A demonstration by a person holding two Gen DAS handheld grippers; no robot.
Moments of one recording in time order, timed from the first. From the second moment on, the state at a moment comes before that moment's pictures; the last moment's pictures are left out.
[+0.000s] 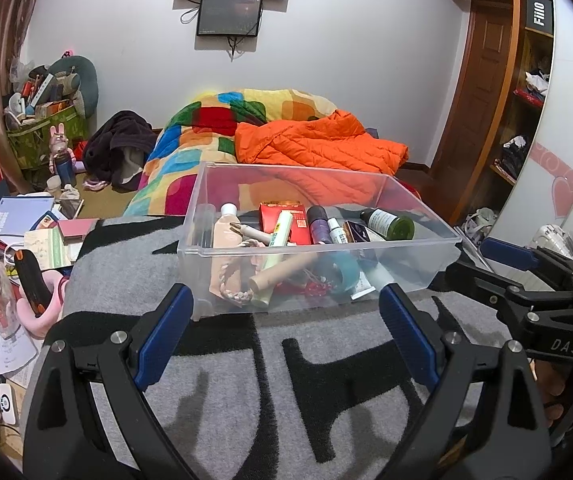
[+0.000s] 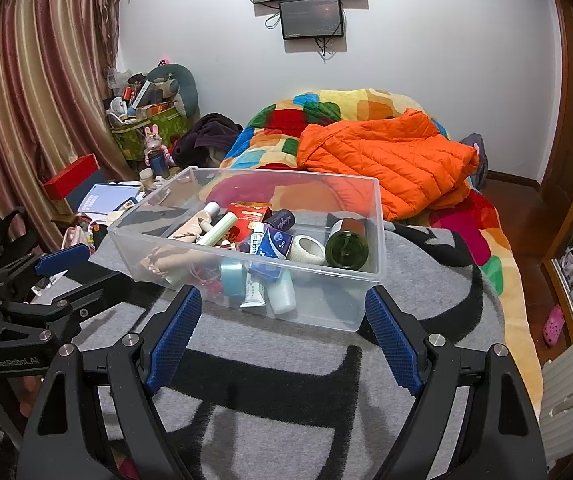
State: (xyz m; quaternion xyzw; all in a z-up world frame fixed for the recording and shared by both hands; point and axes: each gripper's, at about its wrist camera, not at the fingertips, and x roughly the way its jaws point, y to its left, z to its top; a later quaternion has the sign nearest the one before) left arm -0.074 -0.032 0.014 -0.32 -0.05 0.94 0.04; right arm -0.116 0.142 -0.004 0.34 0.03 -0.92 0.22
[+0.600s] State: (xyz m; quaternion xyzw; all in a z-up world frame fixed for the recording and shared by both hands) left arm -0.076 -0.032 0.011 -0.33 -0.06 0.94 0.05; right arm -0.116 0.142 -0.007 0.34 0.03 -0.91 0.22
